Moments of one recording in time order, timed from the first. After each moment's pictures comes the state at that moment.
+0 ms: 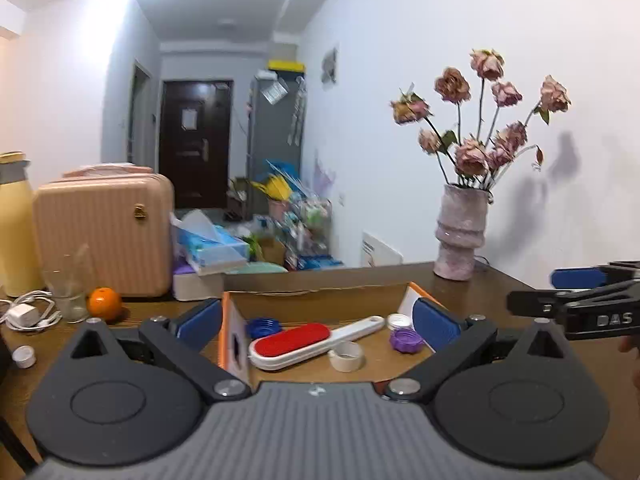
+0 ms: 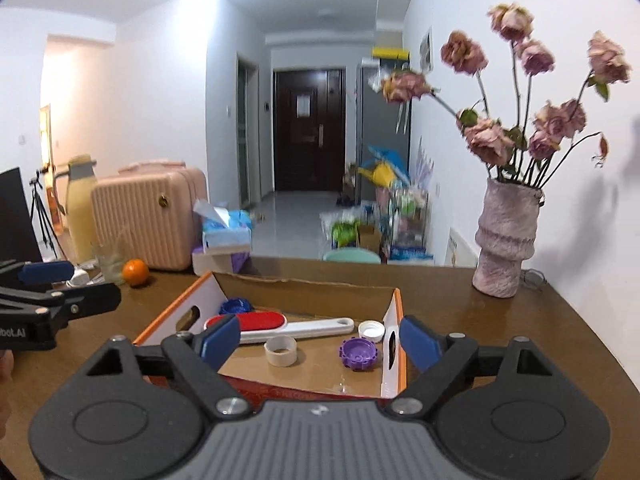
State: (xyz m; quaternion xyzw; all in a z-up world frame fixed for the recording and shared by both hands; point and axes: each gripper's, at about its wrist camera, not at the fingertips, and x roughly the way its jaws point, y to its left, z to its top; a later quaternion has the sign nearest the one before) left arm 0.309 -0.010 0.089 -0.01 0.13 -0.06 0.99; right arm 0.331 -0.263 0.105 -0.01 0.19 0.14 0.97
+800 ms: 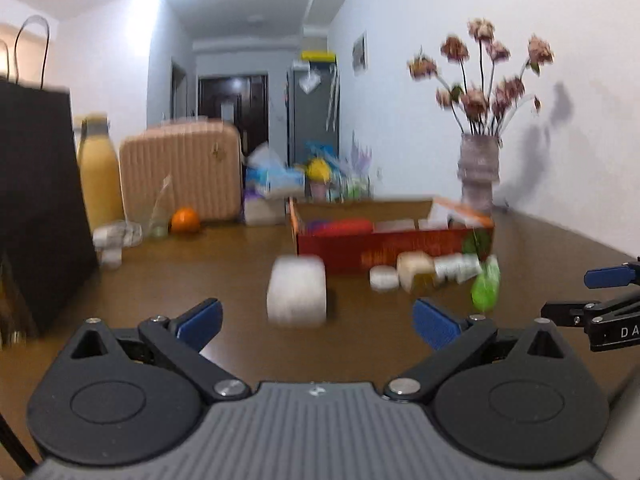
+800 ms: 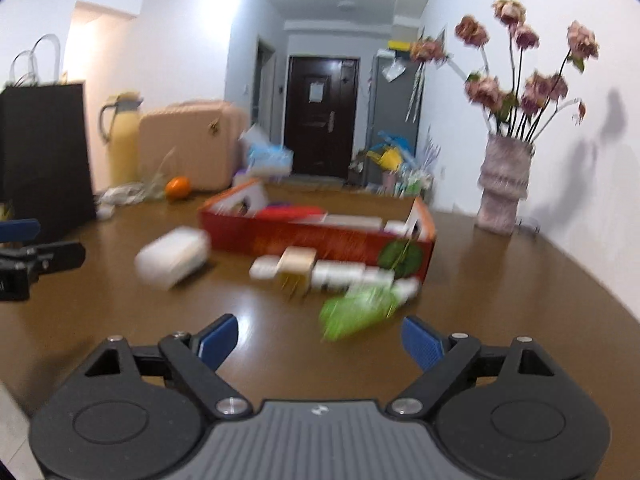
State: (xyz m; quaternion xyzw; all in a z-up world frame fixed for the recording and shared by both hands) left arm 0.128 0.022 -0.015 0.02 0.17 -0.01 0.99; right arm 0.163 -0.238 -0.011 -0.05 0.21 0.15 0.96
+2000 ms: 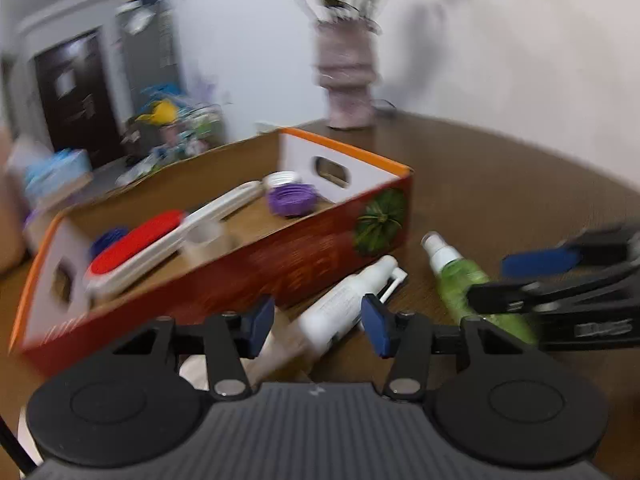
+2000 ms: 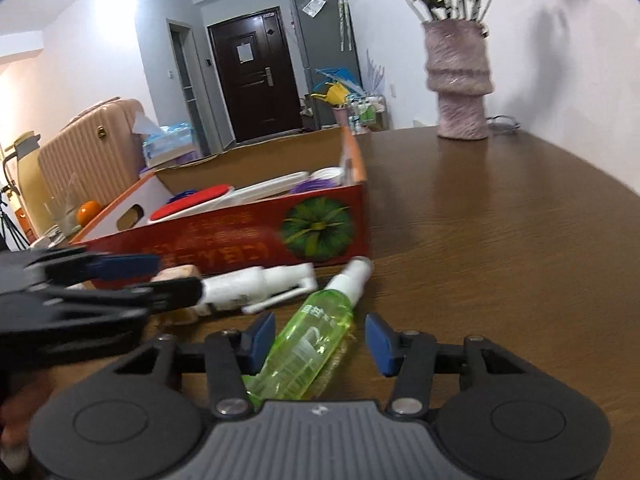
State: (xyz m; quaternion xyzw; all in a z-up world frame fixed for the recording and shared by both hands) left arm 0.394 -0.129 -0.037 0.15 0.27 -0.23 0.92; right arm 0.328 -0.301 -0.042 0.08 0.31 0.09 0.94
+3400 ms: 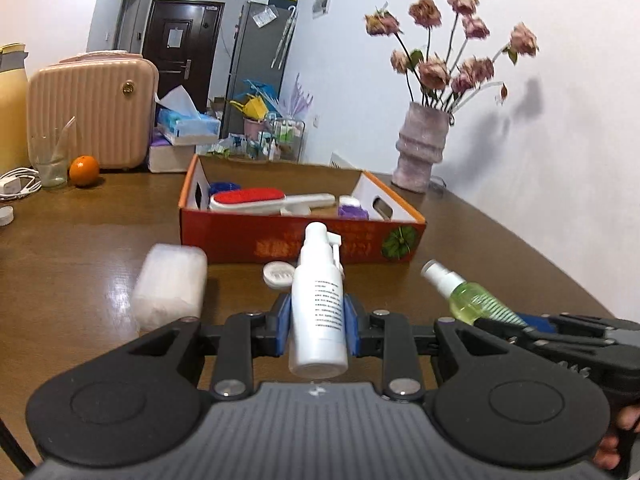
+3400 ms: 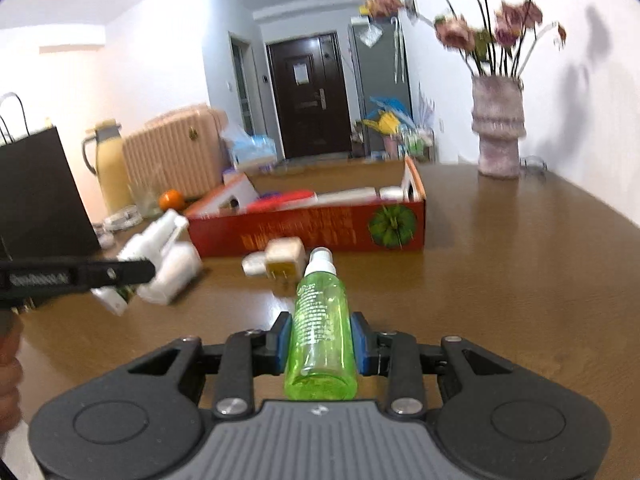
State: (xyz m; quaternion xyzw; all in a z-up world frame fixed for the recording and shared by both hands) left arm 0.228 -0.019 0.021 -0.06 0.25 -0.12 0.96; right arm 0.205 -0.276 -0.001 0.05 0.25 0.16 0.95
